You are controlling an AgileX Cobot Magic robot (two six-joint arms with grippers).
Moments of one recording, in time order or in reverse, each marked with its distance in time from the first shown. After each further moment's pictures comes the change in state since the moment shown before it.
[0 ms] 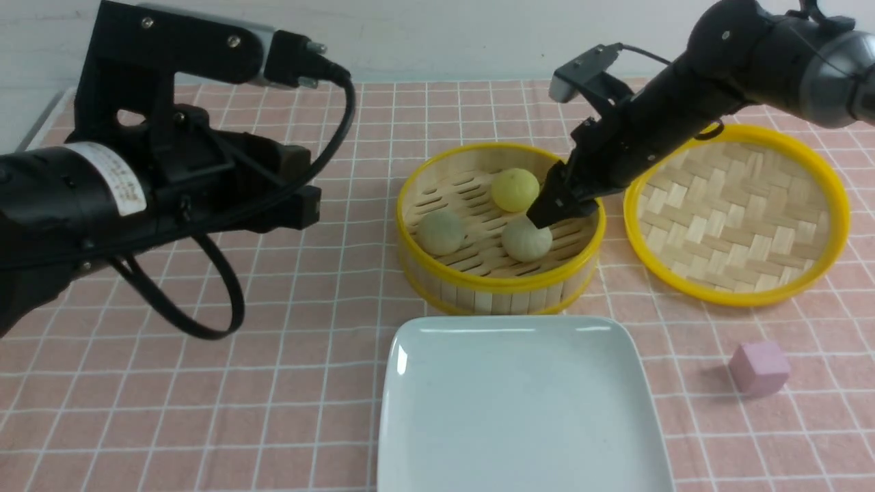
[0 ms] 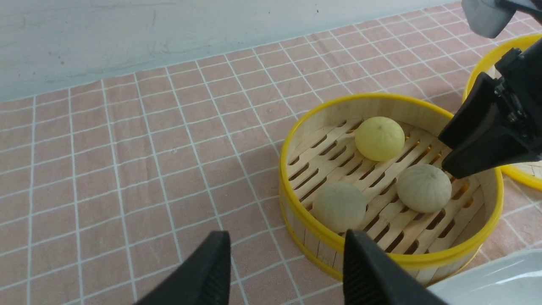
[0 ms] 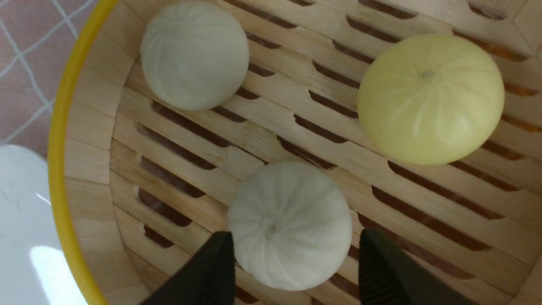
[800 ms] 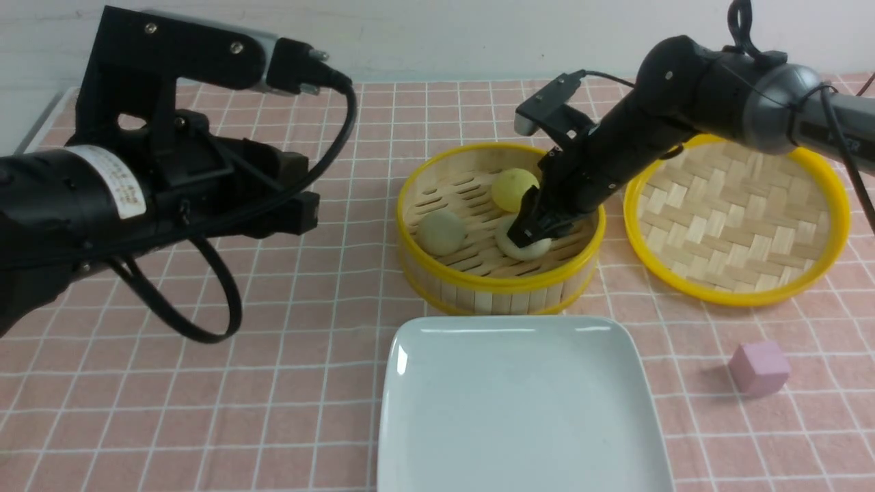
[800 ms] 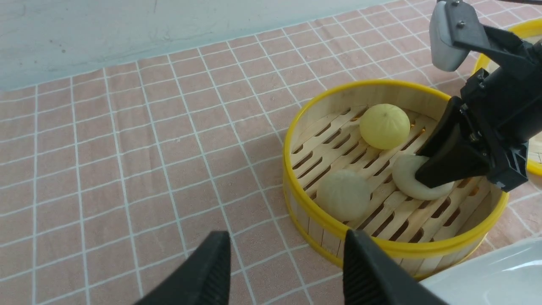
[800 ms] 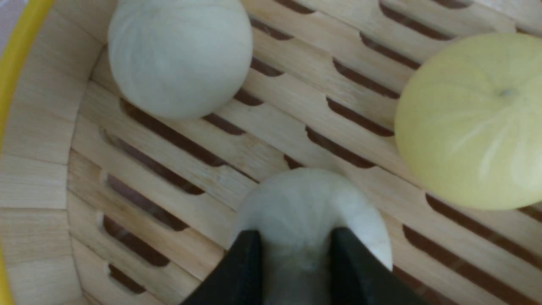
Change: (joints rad) right arm 0.068 0.066 -0.006 -0.074 -0.096 0.027; left arm 0.000 0.000 -0.001 0.007 0.021 0.000
